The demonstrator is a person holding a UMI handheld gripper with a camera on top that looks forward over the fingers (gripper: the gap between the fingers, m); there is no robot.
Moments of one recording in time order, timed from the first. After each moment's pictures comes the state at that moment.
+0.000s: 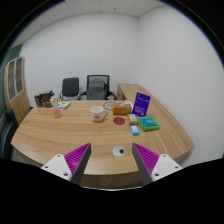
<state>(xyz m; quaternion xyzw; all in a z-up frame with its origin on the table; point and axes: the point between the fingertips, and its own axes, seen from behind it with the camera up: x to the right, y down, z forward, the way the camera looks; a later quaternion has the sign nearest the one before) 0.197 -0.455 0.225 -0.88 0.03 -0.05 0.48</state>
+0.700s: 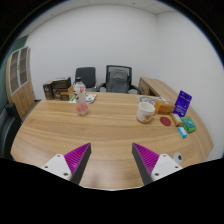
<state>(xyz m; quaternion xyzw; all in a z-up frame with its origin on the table) -0.059 -0.291 0.120 -0.90 0.00 -0.03 0.44</state>
